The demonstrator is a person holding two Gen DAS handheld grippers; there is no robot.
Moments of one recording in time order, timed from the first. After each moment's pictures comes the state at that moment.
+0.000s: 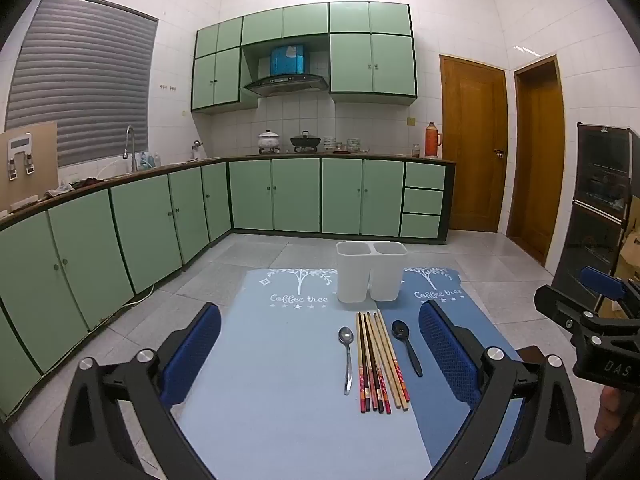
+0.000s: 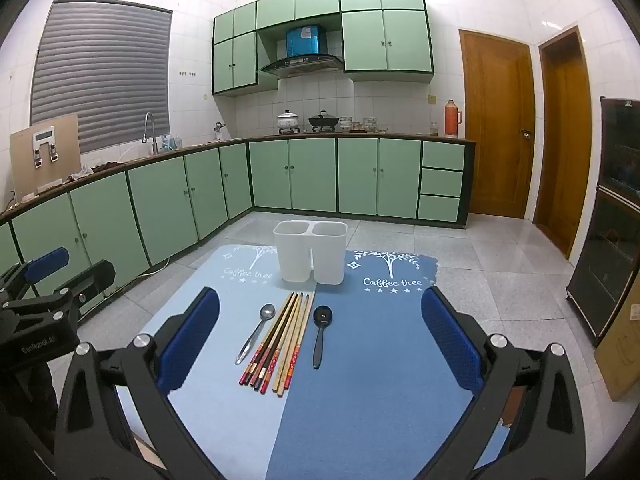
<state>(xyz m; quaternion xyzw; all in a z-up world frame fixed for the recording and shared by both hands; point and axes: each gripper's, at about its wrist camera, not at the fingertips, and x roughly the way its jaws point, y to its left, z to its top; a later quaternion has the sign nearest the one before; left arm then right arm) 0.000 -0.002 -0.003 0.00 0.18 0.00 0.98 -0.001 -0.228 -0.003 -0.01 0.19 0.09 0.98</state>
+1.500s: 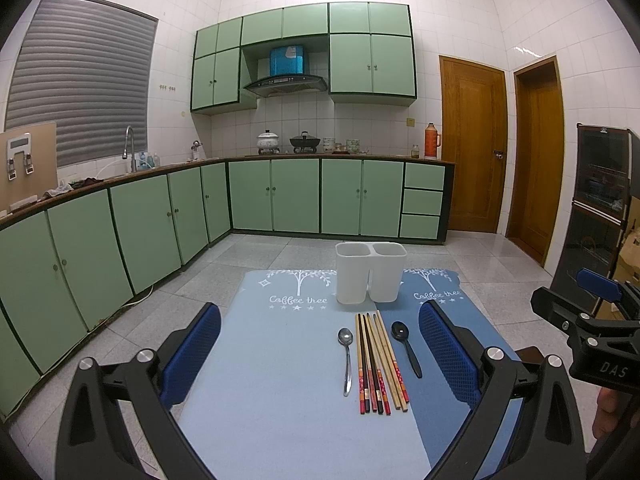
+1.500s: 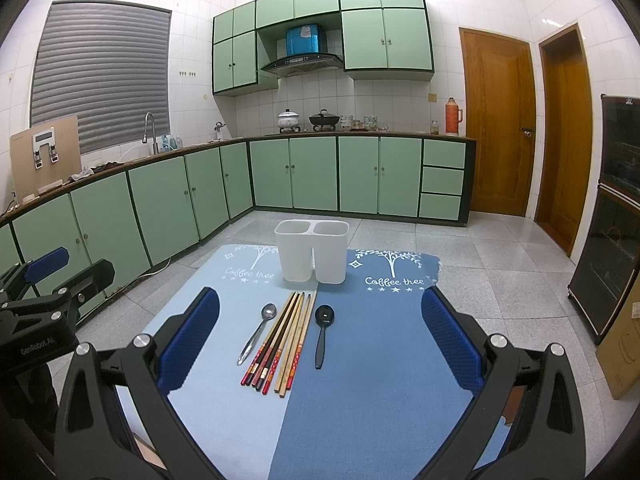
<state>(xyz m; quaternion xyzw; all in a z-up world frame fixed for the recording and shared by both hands) 0.002 -0.001 -0.001 0.00 0.17 0.00 0.98 0.000 -0.226 -0.005 0.00 0.19 0.09 0.98</state>
